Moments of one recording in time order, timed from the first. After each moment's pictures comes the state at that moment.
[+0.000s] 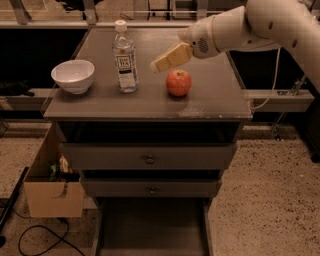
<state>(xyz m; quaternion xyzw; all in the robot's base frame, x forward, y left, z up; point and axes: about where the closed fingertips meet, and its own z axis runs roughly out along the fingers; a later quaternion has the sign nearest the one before) 0.689 -0.020 0.955 -0.47 0.71 0.25 0.47</state>
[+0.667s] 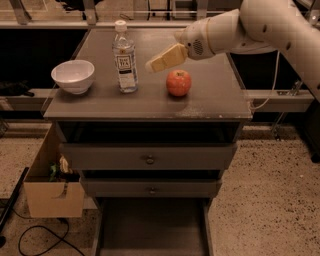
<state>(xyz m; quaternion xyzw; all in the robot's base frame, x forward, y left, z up) 0.692 -0.011 0.952 -0.46 0.71 0.26 0.47</state>
